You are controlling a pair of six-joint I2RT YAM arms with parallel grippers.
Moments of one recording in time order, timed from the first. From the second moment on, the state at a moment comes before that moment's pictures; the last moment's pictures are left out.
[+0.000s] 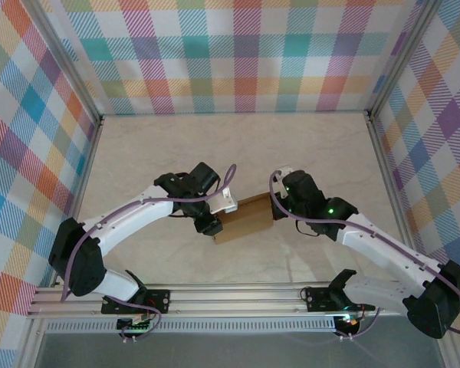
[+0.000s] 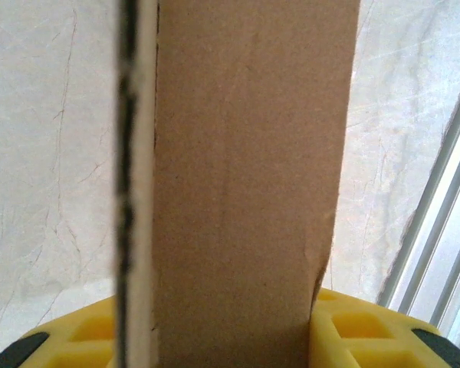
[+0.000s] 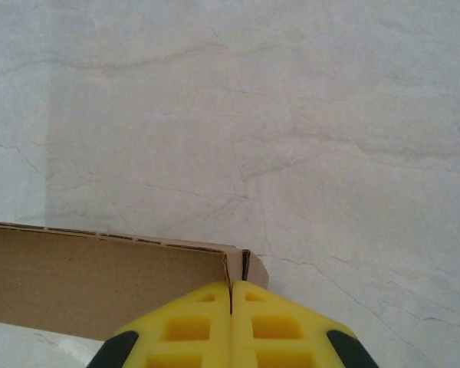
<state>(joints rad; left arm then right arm) -0.72 1.45 1.14 -0.94 0.26 0.39 0.73 1.06 0.85 -0.55 0.13 0.27</state>
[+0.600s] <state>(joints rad) -0.74 1.50 1.19 -0.91 0.10 0.50 0.74 0.99 0.75 -0.44 0.16 0.31</state>
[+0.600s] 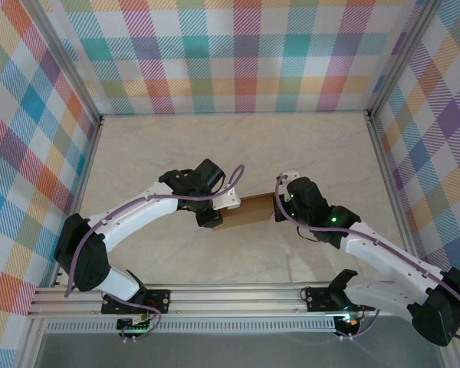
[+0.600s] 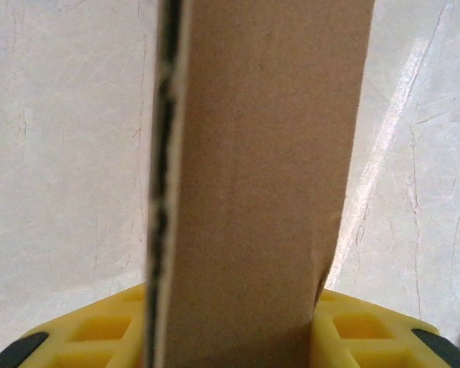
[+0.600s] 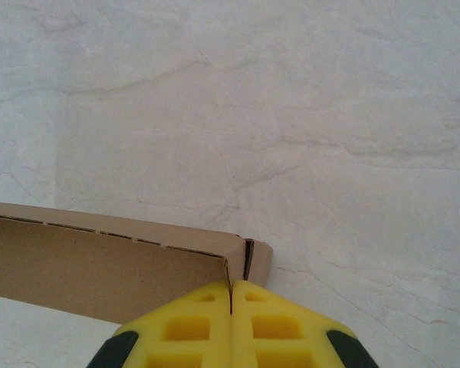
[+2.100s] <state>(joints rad) -0.74 1.40 1.36 -1.08 -0.04 -0.05 0.74 1.11 0.86 -0.54 0.22 0.35</state>
